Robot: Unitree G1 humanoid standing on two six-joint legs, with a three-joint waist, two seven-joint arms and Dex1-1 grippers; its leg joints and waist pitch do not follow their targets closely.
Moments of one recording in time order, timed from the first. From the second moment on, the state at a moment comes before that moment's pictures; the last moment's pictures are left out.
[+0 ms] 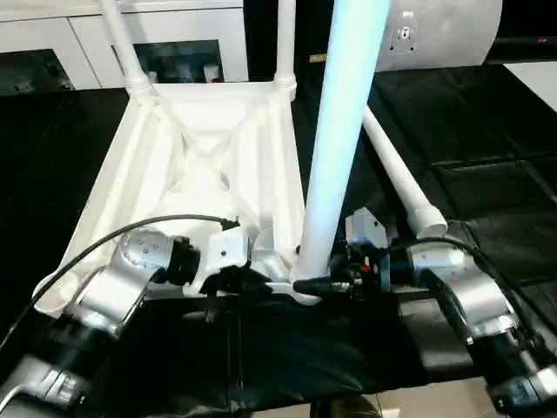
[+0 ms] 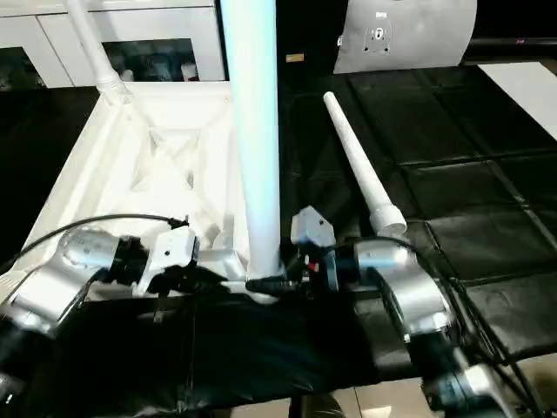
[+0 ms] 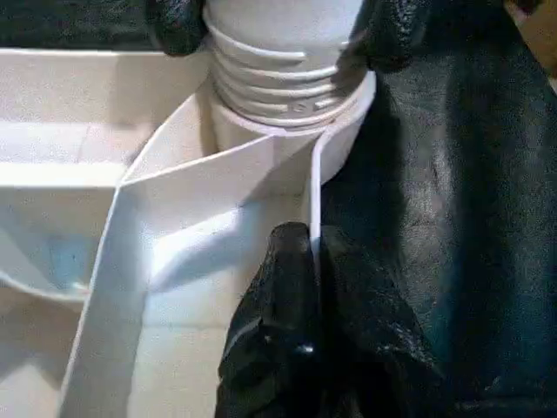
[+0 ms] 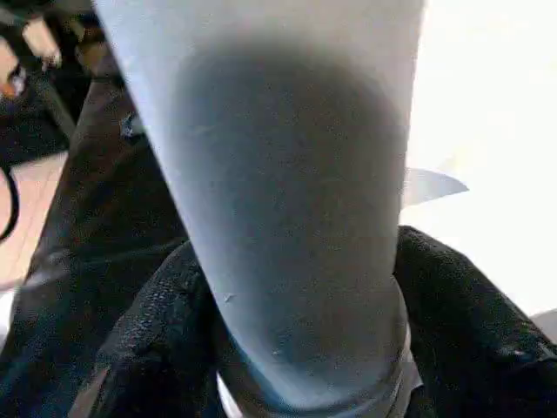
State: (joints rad) left arm -0.36 0.54 -0.33 0.07 -0.07 0.23 -1.23; right arm -0.34 -0.39 0.25 0.14 0.27 0.23 1.19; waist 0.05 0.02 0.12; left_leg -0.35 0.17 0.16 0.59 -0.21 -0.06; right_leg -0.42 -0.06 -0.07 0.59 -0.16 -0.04
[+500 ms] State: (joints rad) left arm -0.25 0.18 -0.29 -0.19 0.08 0.71 -0.67; right arm -0.17 -0.01 0.09 -0.11 0.10 0.47 0.37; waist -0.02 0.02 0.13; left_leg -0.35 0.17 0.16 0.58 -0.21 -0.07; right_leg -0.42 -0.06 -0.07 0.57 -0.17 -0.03
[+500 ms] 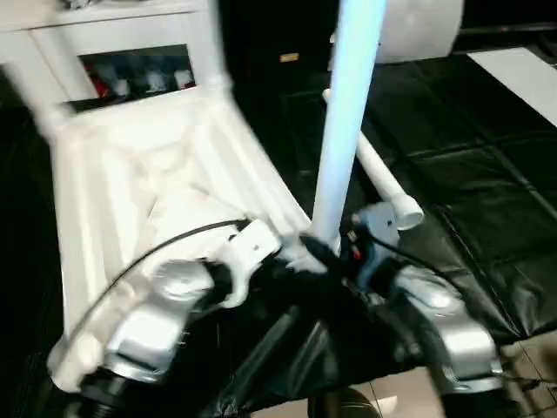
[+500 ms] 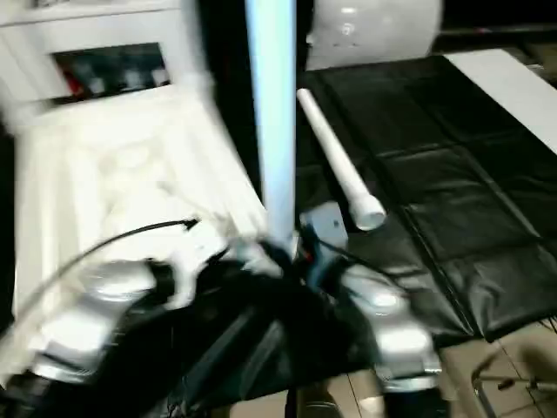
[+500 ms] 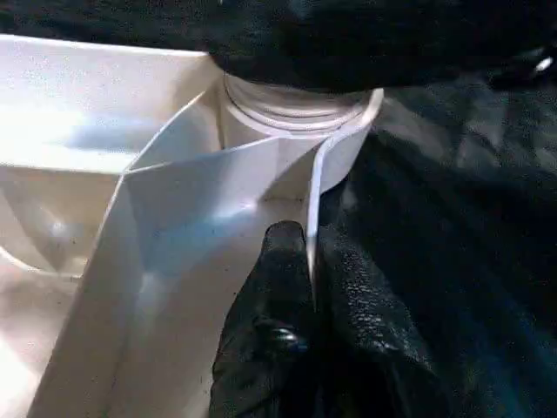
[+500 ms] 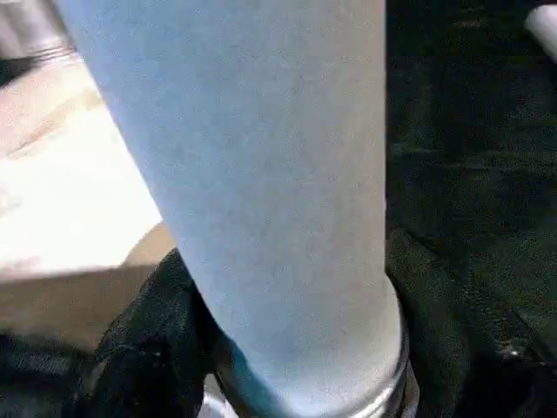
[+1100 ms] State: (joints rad) left arm -0.29 0.31 -0.32 -0.15 0.03 0.59 -0.80; right arm -0.15 -0.17 0.11 -0.12 0.15 0.37 0.58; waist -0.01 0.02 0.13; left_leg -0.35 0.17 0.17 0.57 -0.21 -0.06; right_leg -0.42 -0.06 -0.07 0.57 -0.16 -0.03
